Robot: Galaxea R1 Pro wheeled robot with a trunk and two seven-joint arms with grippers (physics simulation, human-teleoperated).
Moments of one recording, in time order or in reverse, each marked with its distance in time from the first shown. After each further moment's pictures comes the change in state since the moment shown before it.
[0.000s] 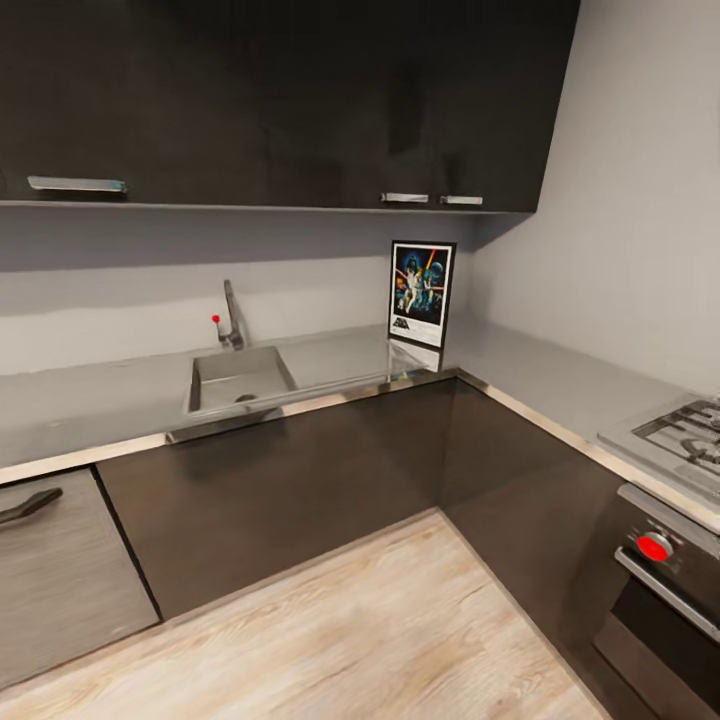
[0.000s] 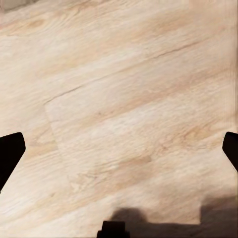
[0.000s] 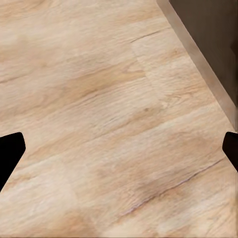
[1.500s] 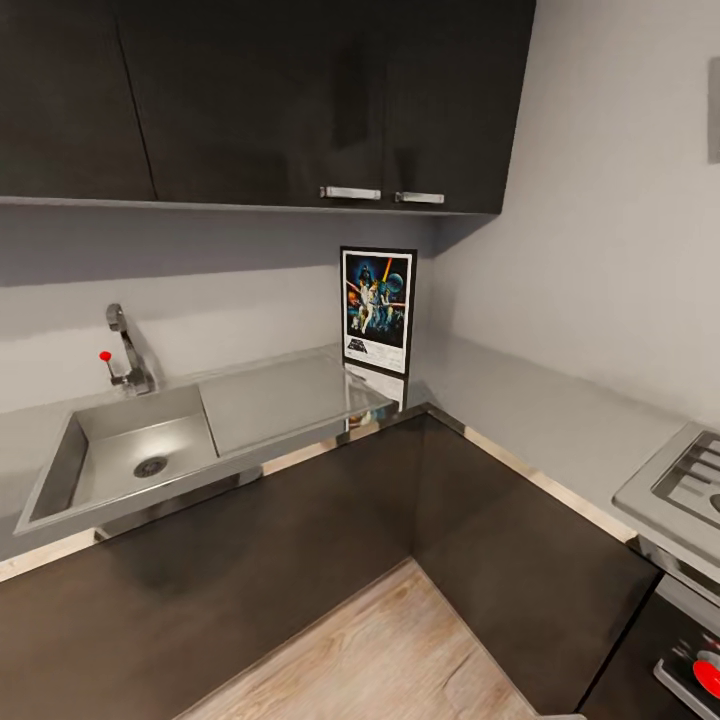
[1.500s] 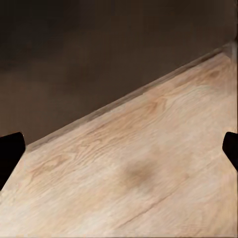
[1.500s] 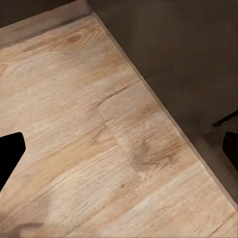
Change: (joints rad) left arm 0.000 -0.013 -0.018 -0.144 0.001 -0.125 -0.007; right arm 0.000 -0.001 -0.005 -0.001 -0.001 -0.027 0.001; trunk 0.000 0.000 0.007
